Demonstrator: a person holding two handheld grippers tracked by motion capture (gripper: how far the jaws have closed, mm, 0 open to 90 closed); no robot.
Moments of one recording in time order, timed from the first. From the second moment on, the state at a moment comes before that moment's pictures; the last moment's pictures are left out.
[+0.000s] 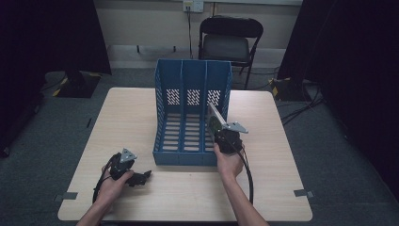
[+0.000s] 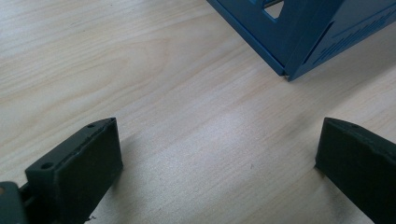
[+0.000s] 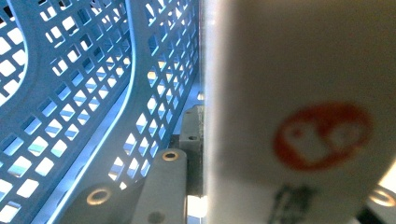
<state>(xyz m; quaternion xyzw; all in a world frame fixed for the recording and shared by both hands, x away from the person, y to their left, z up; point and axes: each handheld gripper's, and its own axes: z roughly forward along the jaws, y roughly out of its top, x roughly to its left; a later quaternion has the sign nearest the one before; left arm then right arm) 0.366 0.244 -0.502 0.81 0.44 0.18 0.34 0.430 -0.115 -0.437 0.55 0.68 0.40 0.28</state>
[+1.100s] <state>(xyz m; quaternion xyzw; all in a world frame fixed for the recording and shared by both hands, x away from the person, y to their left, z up) 0.367 0.244 -0.502 0.81 0.44 0.18 0.33 0.409 -0.117 -0.434 0.53 0.66 0.43 0.31</state>
